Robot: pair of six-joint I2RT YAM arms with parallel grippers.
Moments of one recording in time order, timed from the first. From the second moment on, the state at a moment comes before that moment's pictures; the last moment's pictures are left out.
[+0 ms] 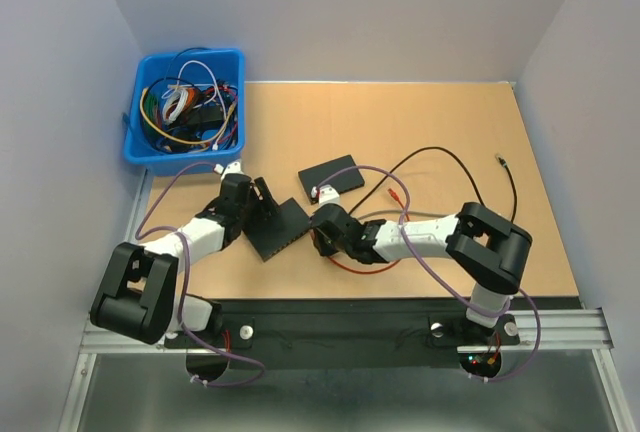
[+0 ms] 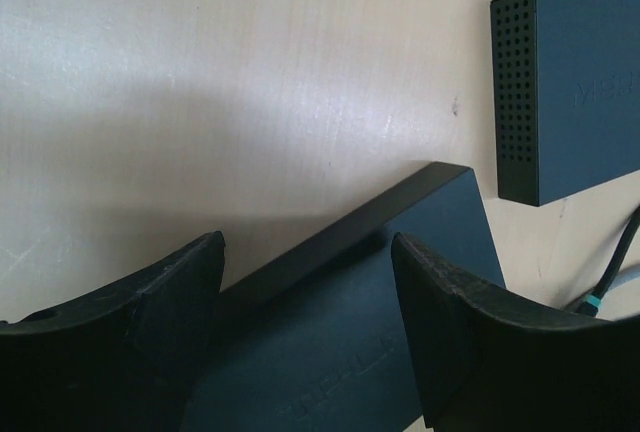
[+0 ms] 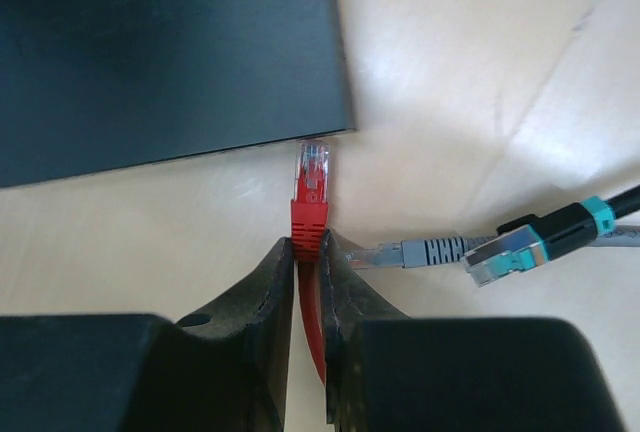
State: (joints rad) left arm -0.33 1.31 0.50 0.05 -0.05 -0.65; right arm 1.08 1.76 0.91 0.07 0.28 0.56
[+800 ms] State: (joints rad) left arm -0.32 1.02 0.44 0.12 -0.15 -0.59; right arm 1.09 1.58 0.80 0.02 0.22 0.53
